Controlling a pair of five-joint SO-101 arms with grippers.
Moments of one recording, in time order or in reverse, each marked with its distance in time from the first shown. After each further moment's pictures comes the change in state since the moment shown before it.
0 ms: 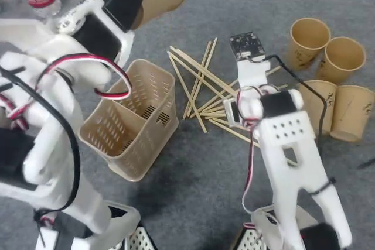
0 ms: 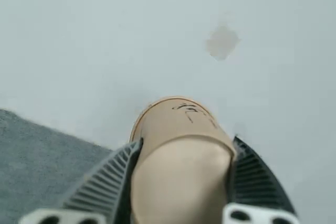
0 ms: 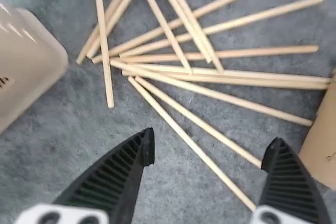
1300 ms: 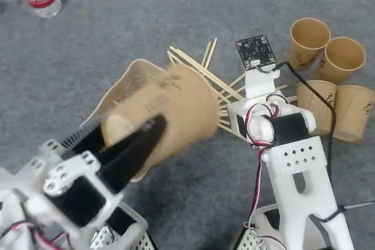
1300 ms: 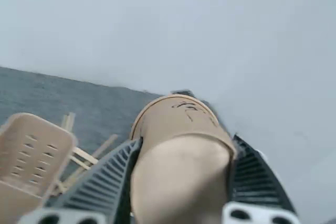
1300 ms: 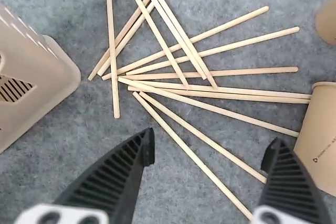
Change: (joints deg) left arm 24.5 -44.0 39.7 6.1 -0.1; right arm -0.2 -10.9 5.0 -1.1 0.0
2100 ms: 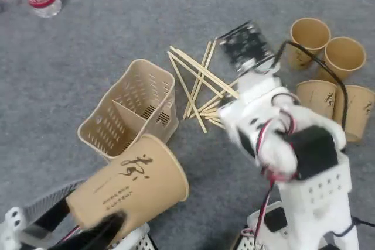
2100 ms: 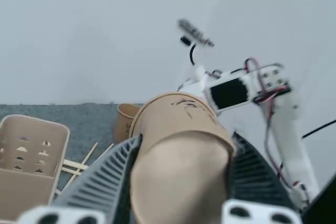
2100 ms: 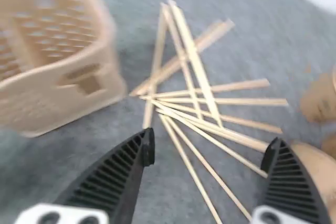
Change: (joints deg) left arm 5.3 -35.0 19.3 0.1 -12.8; right arm -12.5 0.0 -32.1 21.3 7.7
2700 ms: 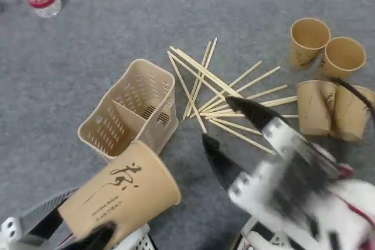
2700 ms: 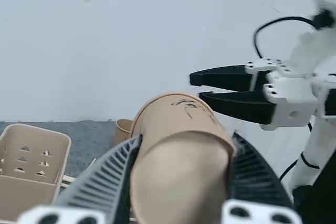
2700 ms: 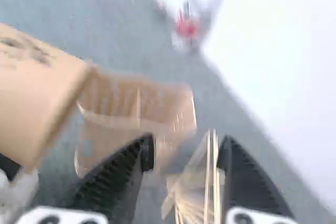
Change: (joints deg) left arm 0.0 -8.1 4.4 -2.1 -0.4; right arm -21.3 -10.3 -20.9 6.4 9.7
